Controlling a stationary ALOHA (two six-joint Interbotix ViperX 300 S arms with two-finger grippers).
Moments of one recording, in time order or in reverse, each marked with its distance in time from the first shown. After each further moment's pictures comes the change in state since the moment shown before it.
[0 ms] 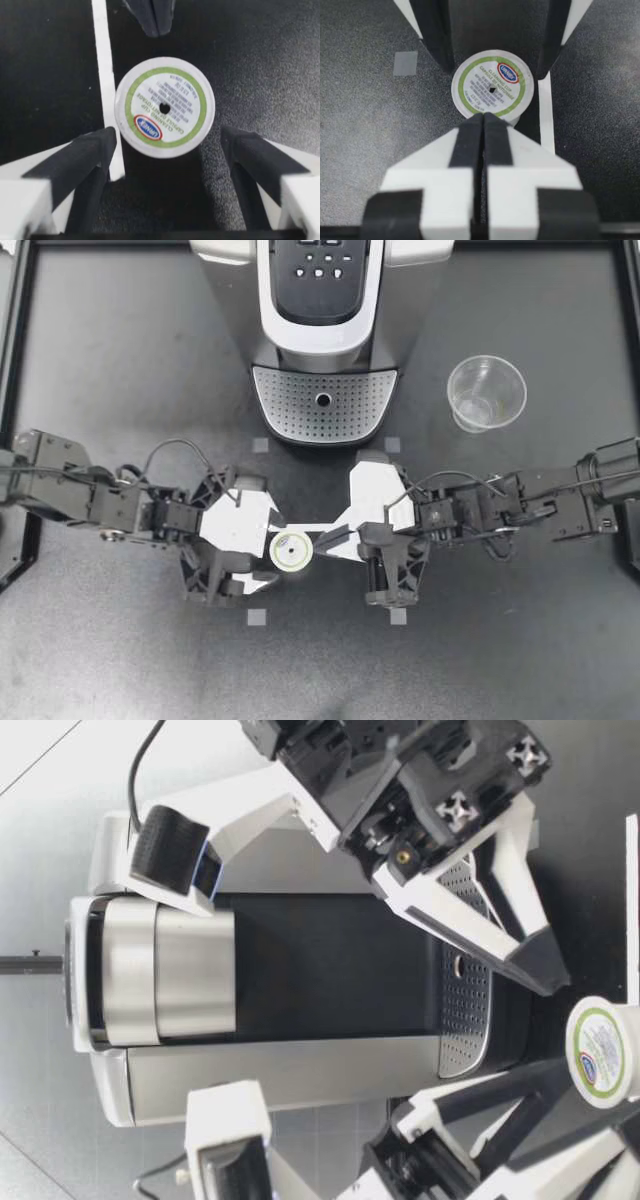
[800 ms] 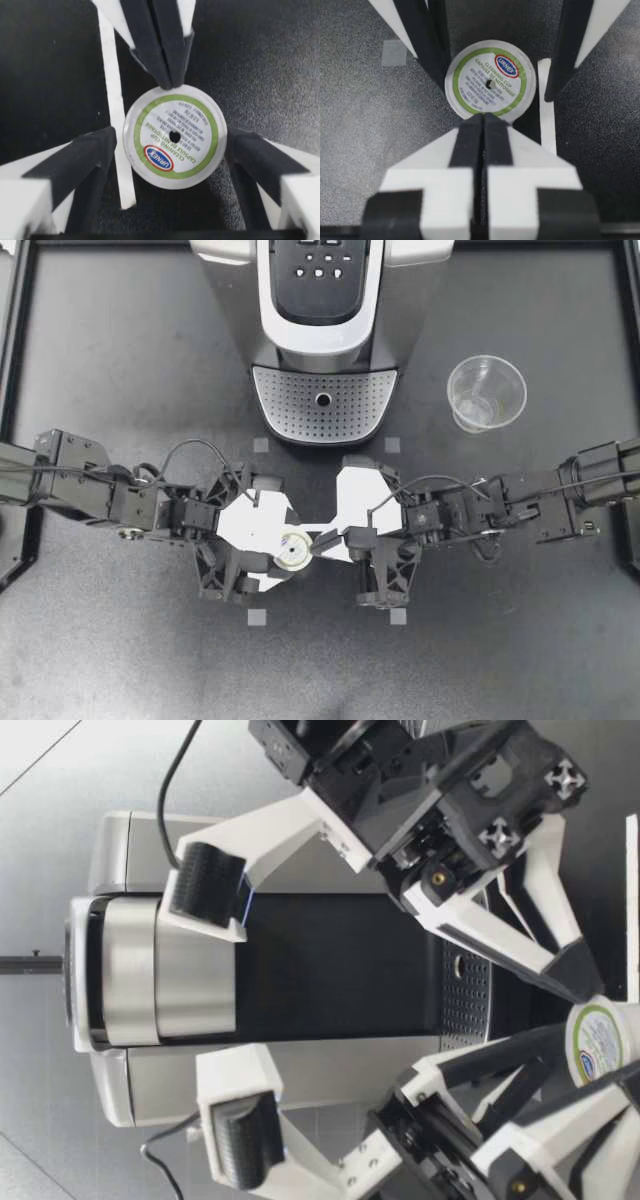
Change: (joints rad) left arm 0.014 0.046 -0.054 0.002 0.000 0.031; right arm 0.000 0.044 -0.040 -0.002 0.041 0.000
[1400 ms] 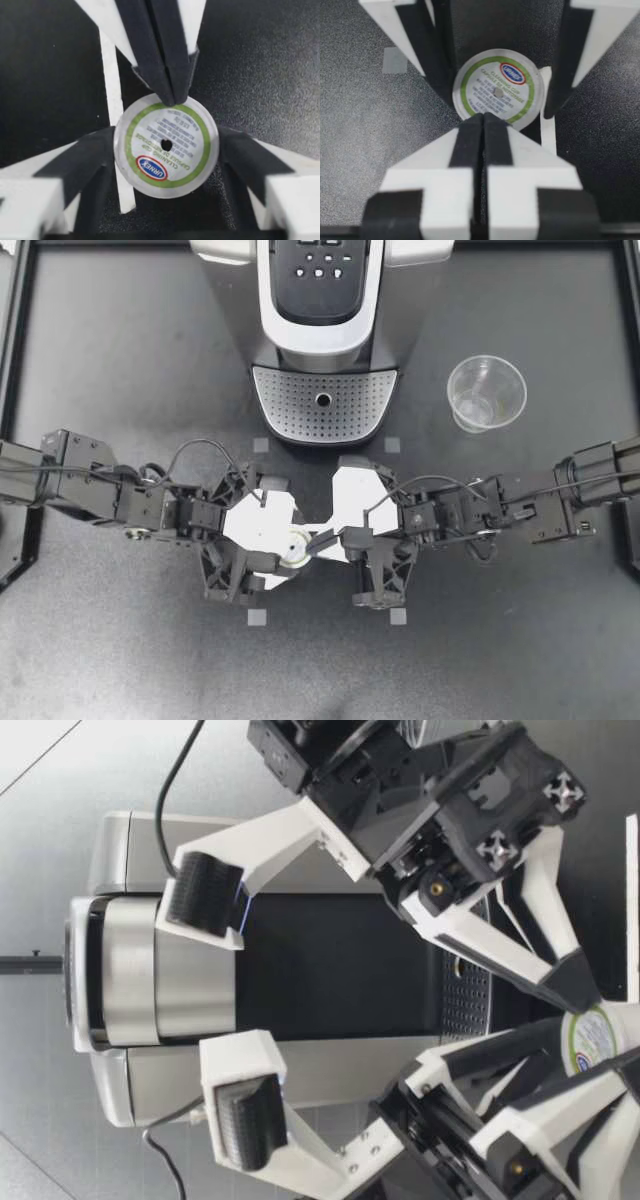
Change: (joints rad) left arm -0.002 0.014 -0.020 0.000 0.028 -0.003; right arm 0.002 0.008 -0.014 0.000 0.000 -0.002
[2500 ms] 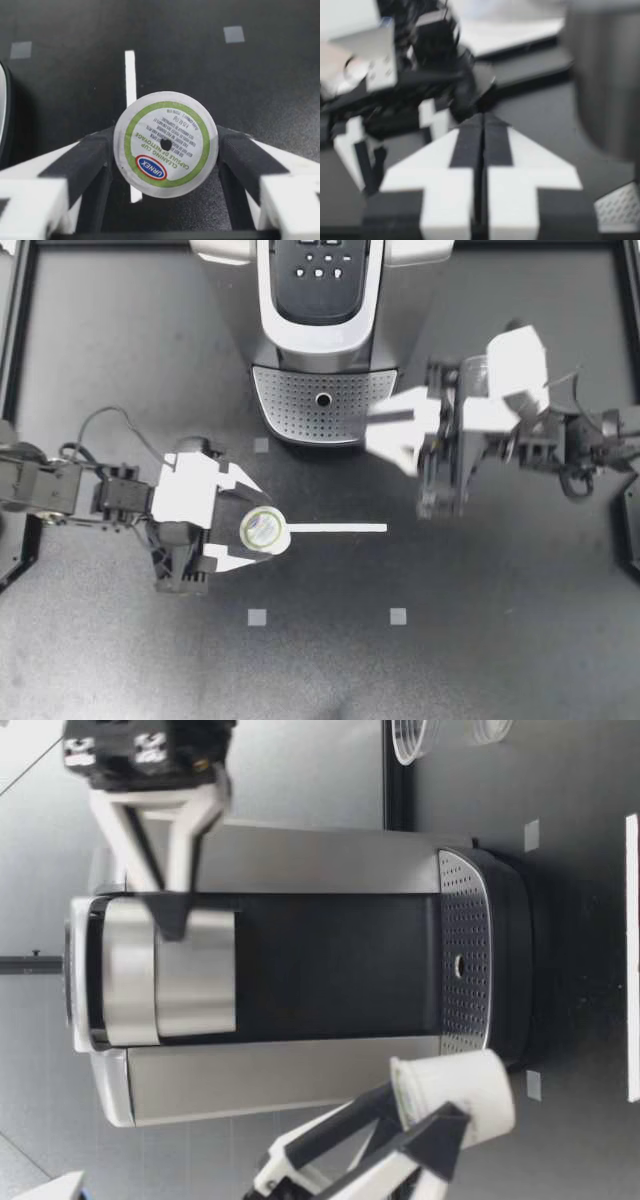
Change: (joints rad) left arm 0.002 -0.328 0.160 -0.009 -0.078 -0.066; right arm -0.213 -0.376 0.252 0.106 -0.575 0.009
